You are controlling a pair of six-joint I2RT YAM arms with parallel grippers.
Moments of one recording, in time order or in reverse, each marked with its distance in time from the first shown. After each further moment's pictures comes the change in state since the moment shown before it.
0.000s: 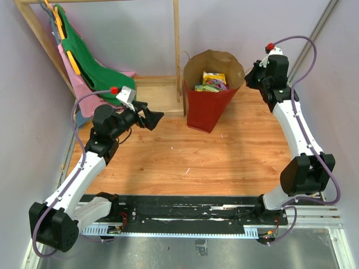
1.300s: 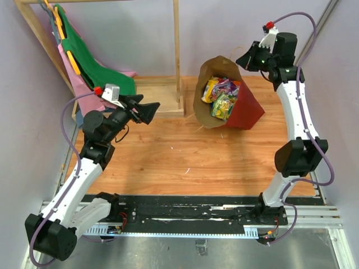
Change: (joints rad) left arm 0.000 -0.087 -0.009 0.163 -0.070 -0.205; right arm -0.059 0.246 0.441 -0.162 -0.430 -0.012
